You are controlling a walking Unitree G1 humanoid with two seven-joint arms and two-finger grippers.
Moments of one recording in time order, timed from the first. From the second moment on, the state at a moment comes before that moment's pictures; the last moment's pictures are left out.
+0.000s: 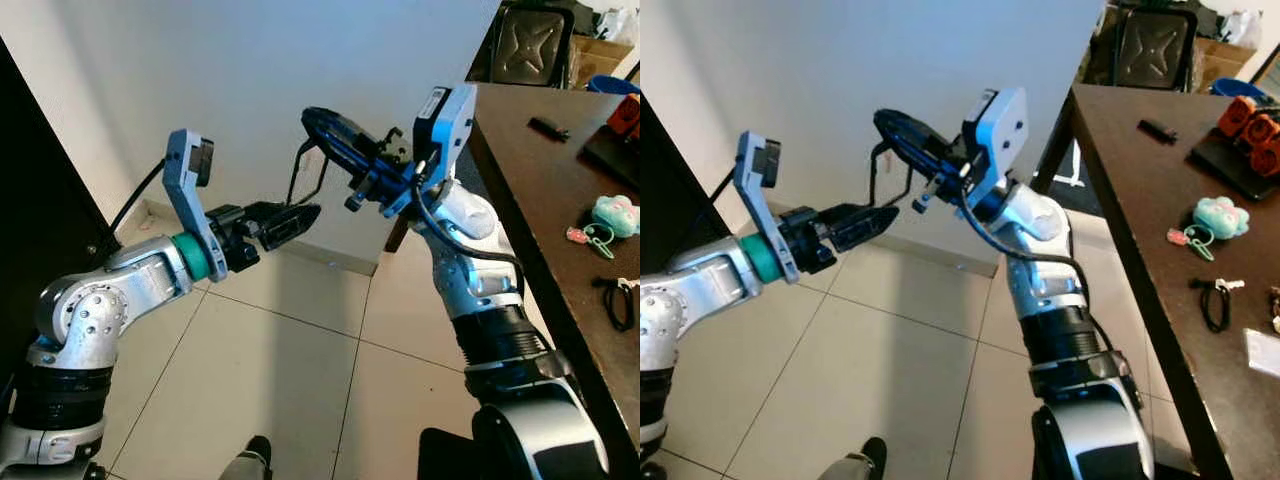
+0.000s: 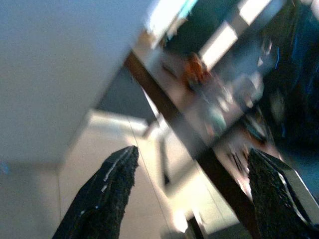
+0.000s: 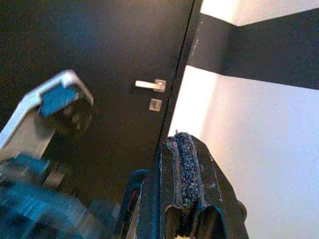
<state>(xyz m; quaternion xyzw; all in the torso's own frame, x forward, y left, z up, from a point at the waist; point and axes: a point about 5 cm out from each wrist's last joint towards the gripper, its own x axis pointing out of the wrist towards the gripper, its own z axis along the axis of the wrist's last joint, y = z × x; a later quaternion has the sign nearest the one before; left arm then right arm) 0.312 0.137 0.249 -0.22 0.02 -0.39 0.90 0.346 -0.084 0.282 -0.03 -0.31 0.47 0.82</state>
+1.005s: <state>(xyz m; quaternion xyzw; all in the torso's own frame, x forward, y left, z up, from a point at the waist) 0.291 0.123 0.267 -0.16 -0.08 -0.42 0.89 0.344 -0.091 0.284 0.09 -0.32 0.46 0.82</state>
